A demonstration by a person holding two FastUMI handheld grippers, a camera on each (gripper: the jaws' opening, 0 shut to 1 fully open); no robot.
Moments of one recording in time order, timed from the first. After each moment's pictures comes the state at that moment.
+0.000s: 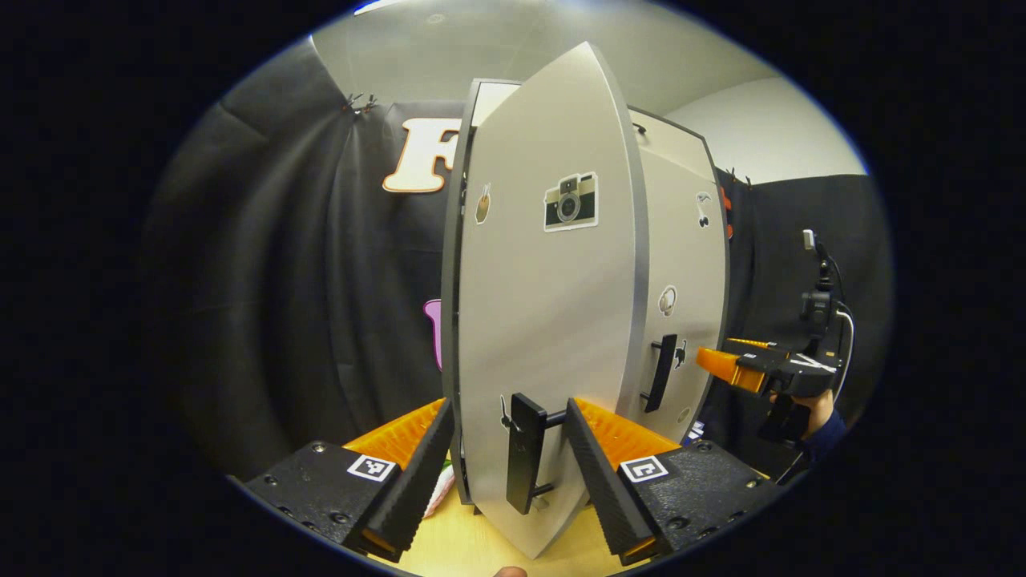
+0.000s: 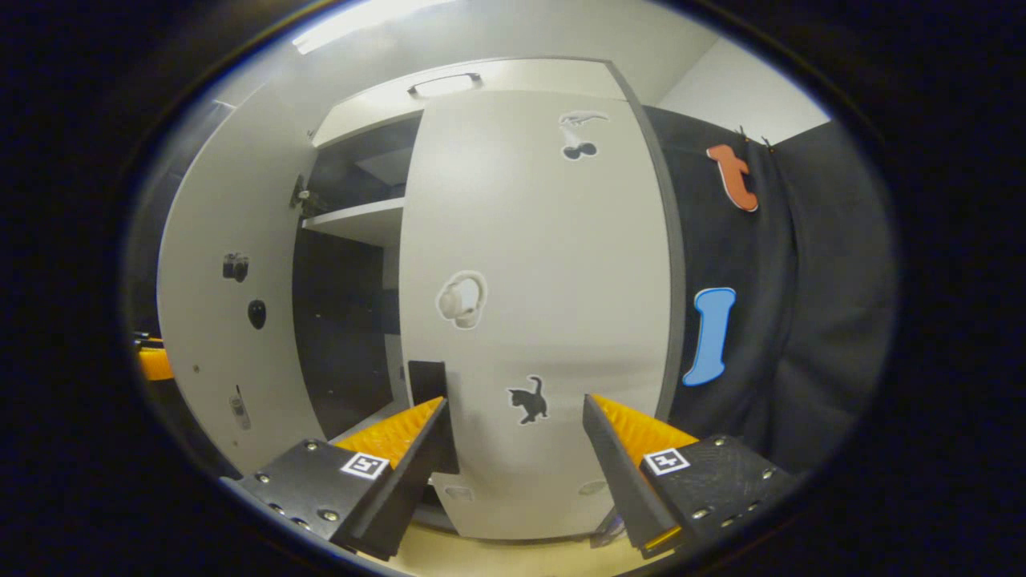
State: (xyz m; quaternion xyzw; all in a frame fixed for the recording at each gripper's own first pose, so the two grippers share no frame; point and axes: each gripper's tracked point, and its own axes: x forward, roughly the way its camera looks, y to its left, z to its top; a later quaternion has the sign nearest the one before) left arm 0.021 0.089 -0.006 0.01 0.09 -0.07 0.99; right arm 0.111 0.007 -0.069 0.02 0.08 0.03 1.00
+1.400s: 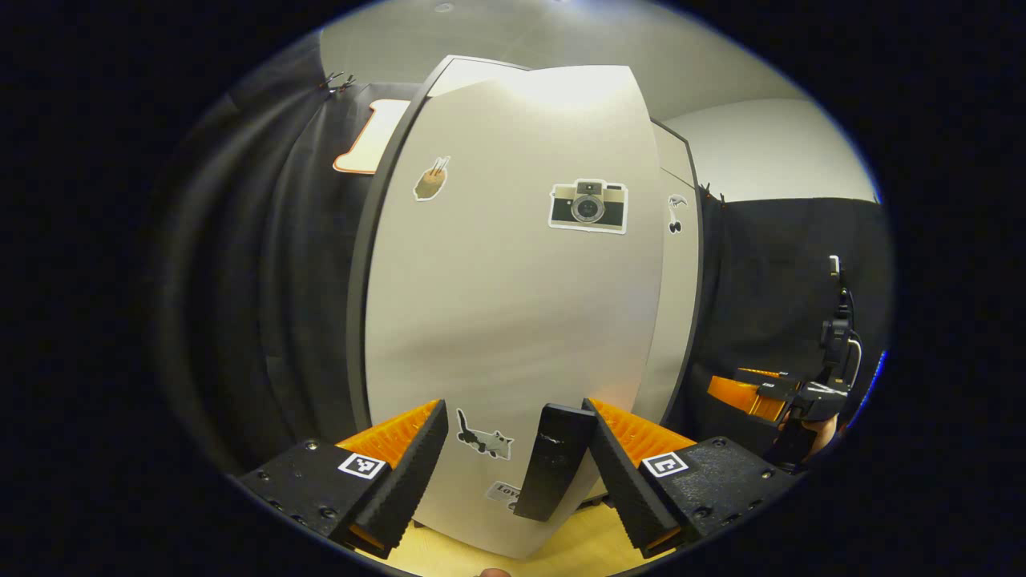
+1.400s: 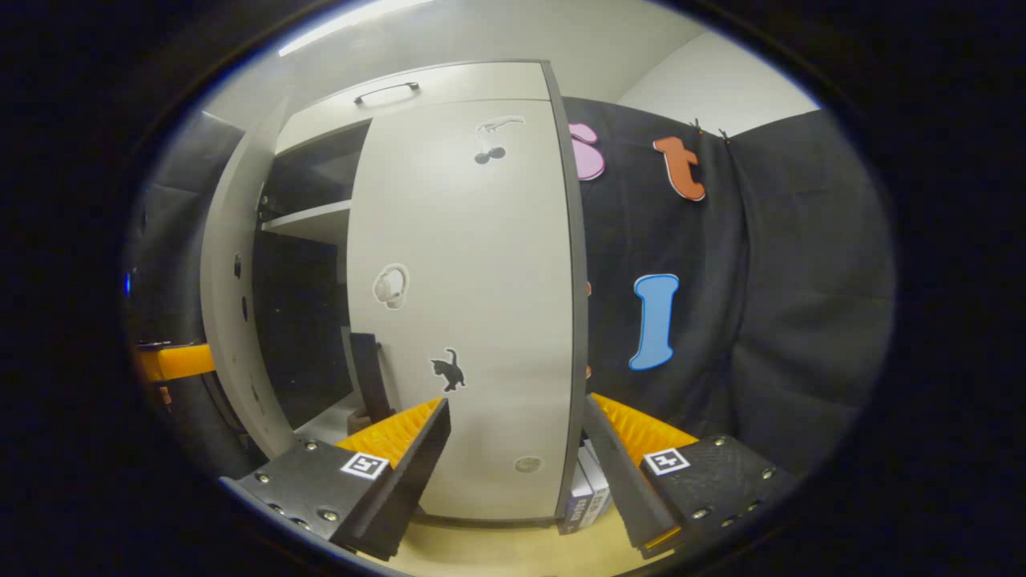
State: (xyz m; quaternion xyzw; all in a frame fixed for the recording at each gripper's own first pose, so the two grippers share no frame) left arm 0.091 0.030 -0.024 -0.02 0.08 -0.14 0.99; right arm 0.068 -0.068 -0.073 0.02 0.11 -0.04 0.99
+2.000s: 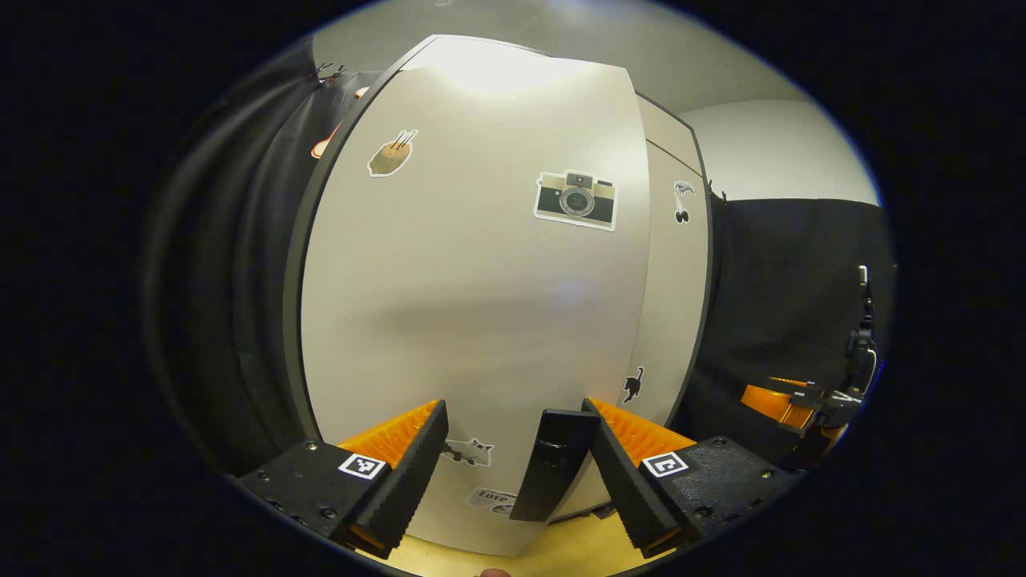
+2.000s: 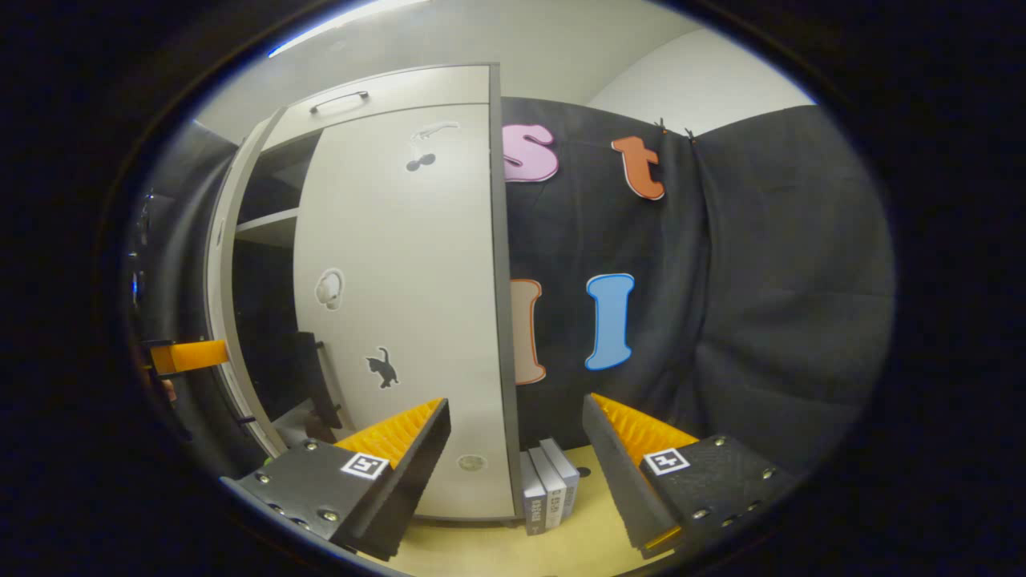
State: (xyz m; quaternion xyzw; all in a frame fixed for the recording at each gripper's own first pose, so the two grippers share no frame) left arm 0.127 -0.004 -0.036 -0.04 0.09 -0.15 0.98; right arm 0.057 -0.136 -0.070 0.02 0.11 -0.10 0.99
